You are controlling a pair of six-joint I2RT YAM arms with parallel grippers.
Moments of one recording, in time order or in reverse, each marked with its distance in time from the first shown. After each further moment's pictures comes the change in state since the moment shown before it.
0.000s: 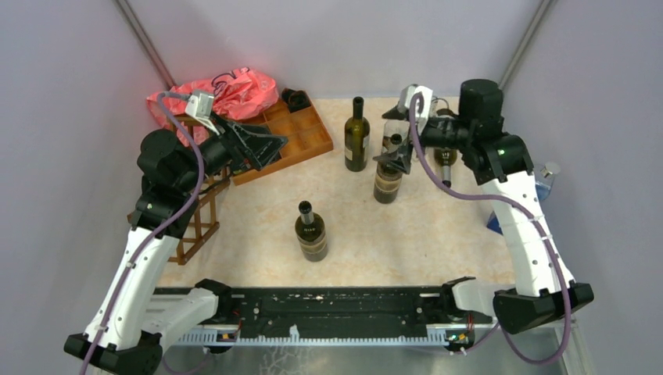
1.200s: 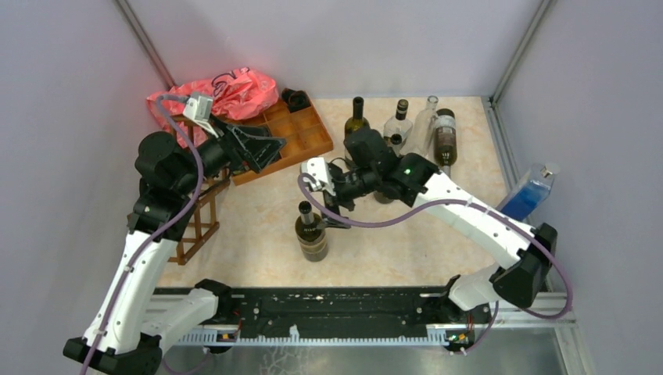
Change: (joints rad) left arm 0.001 -0.008 0.000 -0.018 -0.008 0.044; right arm 0.625 0.151 -0.138 -0.045 0.271 -0.035
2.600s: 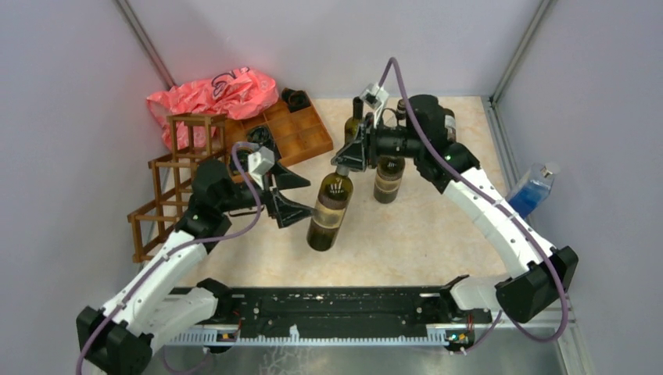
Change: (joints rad) left arm -0.111 -0.024 -0.457 0.351 0.425 0.201; right arm -0.318 -0.076 -0.072 0.394 -0.087 0.907
